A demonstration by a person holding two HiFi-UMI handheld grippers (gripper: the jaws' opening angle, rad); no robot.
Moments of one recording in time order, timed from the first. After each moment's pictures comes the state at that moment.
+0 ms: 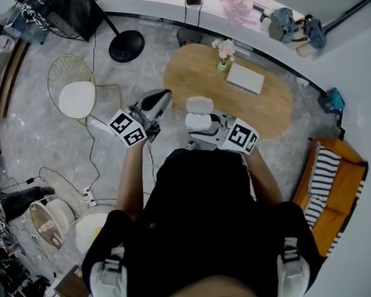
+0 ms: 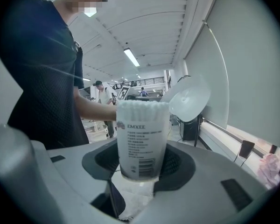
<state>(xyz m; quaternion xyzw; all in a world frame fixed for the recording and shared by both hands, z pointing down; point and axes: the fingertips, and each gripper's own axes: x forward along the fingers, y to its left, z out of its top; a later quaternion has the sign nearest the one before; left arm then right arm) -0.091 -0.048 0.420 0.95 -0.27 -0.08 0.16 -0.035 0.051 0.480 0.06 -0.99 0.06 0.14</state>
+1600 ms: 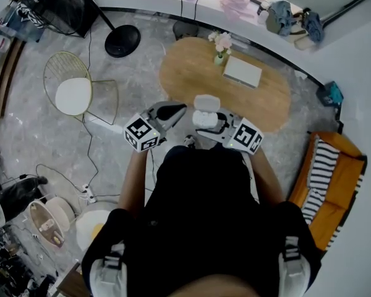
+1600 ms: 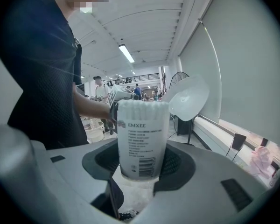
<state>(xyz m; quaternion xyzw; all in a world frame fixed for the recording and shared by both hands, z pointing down) -0.034 0.006 0.478 0.97 -0.19 0.05 0.15 -0.004 0.059 0.500 0.10 -0.98 0.08 0.18</state>
